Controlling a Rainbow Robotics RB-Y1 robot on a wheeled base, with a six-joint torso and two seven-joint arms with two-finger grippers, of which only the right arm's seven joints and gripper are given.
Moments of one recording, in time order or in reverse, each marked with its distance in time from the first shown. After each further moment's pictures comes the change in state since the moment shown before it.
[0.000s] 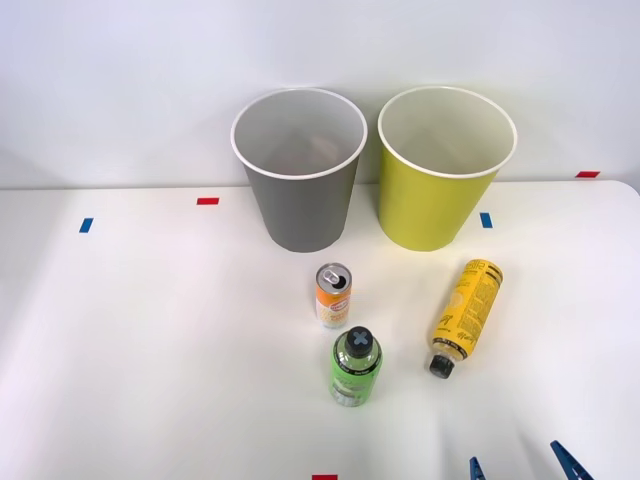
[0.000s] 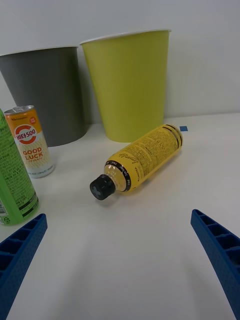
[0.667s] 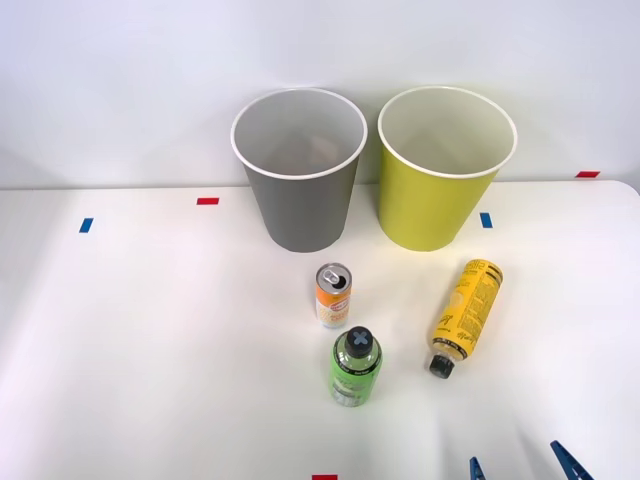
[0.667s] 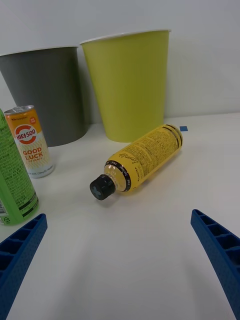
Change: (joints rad) arm 0.000 0.000 0.000 0.000 0.000 0.000 0.000
